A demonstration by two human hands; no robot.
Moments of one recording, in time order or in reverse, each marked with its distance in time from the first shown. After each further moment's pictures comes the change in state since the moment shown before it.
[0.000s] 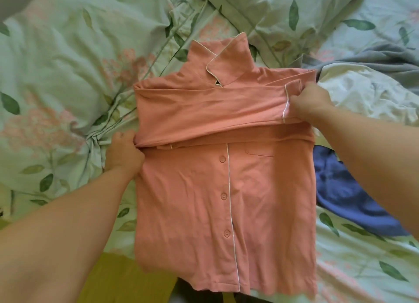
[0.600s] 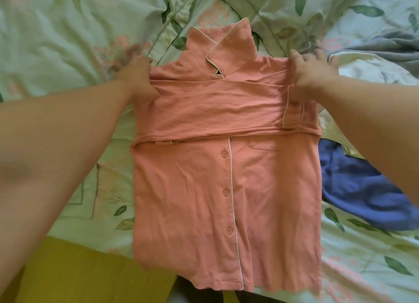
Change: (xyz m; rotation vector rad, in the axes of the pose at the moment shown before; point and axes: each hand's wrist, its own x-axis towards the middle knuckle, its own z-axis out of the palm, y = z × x) left_hand 0.122 0.096 -0.057 0.129 -0.227 0.232; right_hand 0.033 -0.022 -0.004 -0.648 -0.067 -0.278
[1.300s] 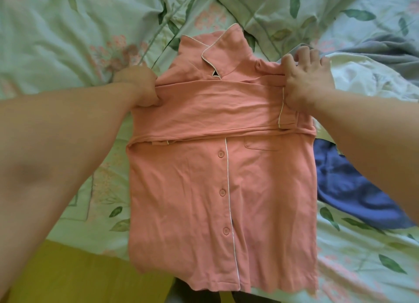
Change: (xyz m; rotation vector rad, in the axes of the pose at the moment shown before) left_hand -0.003 0.014 0.005 0.387 -0.042 0.088; right_hand -0.019 -0.001 0.013 -0.174 0.347 -0.165
